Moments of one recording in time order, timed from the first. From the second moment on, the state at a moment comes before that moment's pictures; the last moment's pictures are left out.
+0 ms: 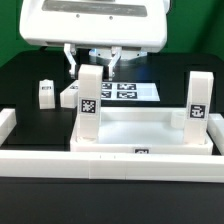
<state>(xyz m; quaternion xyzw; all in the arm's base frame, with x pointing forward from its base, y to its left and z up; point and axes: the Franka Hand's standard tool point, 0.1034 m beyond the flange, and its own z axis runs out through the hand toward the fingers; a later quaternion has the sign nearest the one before) 0.600 -0.070 0.119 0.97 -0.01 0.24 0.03</state>
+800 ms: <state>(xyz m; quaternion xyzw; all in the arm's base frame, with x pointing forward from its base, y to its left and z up) 0.611 -0.065 0.153 0.98 -0.01 0.21 0.01</state>
